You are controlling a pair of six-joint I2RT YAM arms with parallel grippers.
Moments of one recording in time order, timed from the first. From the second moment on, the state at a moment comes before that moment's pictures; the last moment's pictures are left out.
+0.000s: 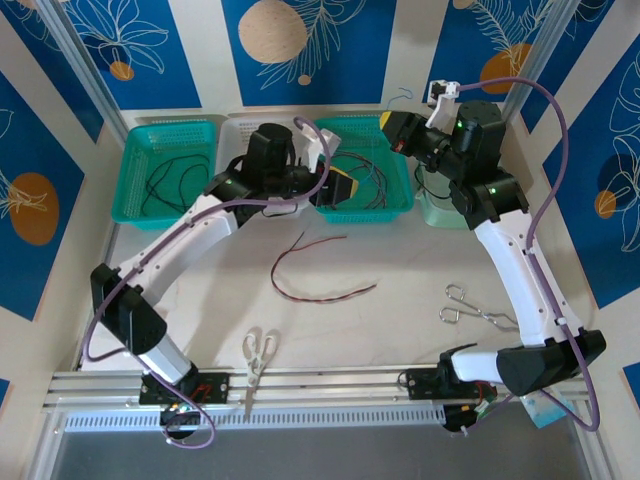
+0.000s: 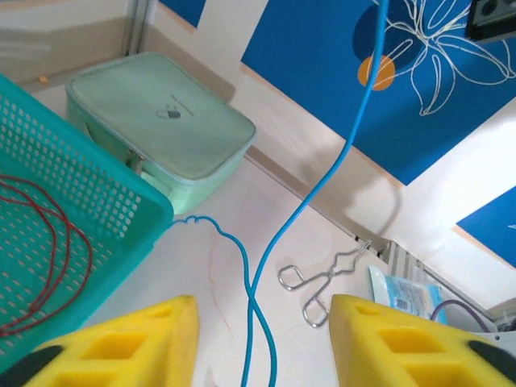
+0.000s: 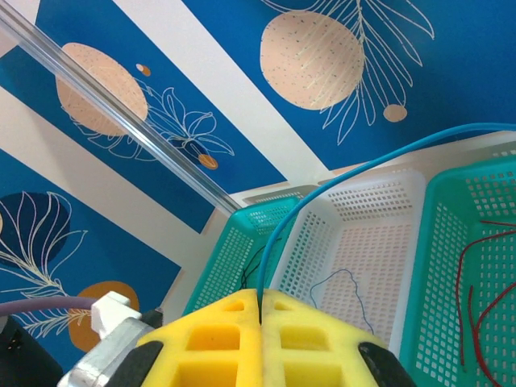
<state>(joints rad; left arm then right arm) -0.68 1.63 1.64 -0.41 0.57 -0.26 0.29 1.30 1.57 -0.39 -0.36 0.66</state>
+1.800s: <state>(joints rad) -0.48 1.47 1.34 -0.21 0.27 -0.79 0.35 1.45 1.75 -0.39 -0.25 0.60</state>
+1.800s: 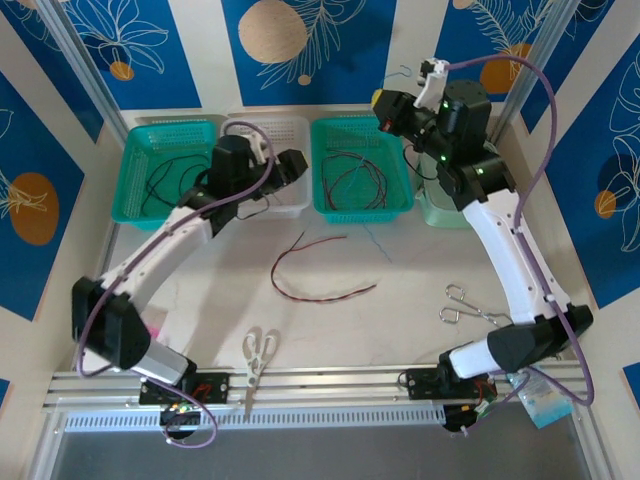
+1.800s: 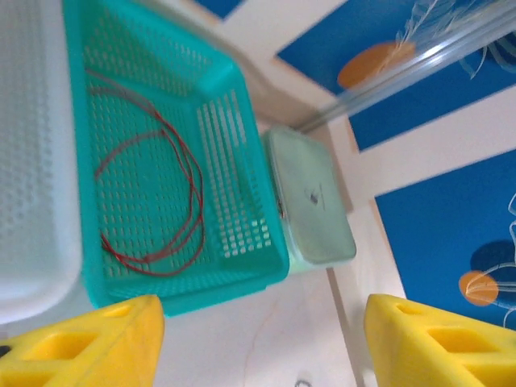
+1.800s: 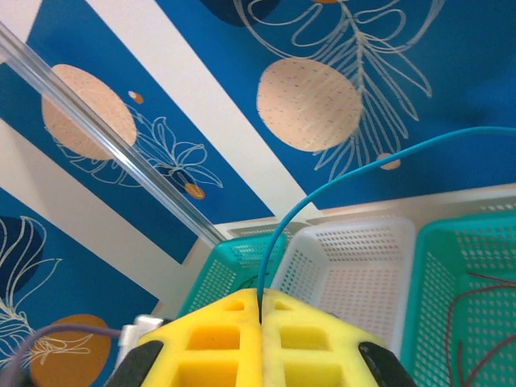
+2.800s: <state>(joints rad) -0.33 1.11 1.09 -0.50 0.20 -0.56 0.54 2.58 2.62 -0.47 -0.20 0.70</state>
